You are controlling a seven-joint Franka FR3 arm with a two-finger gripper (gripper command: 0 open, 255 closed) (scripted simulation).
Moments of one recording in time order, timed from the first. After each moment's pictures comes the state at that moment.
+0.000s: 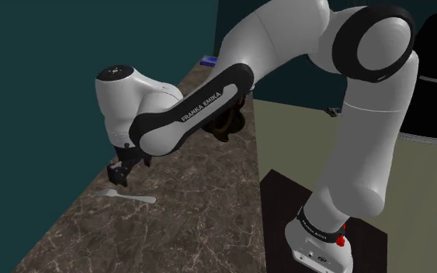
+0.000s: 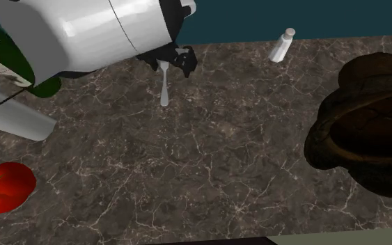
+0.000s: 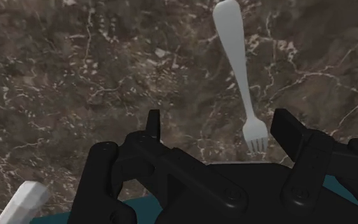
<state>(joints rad) 0.19 0.25 0.42 -2.03 -0.31 2.28 0.62</state>
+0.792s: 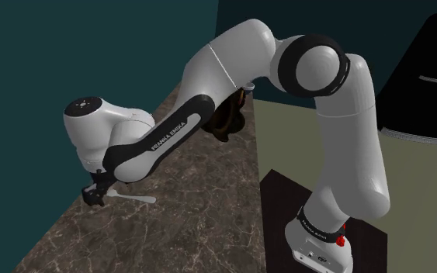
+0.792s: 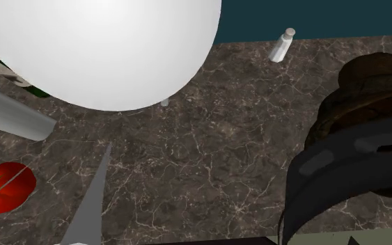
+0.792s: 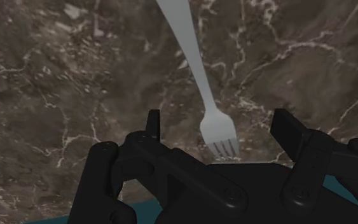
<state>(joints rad) 0.31 0.53 0.38 -1.80 -0.45 2.31 0.75</state>
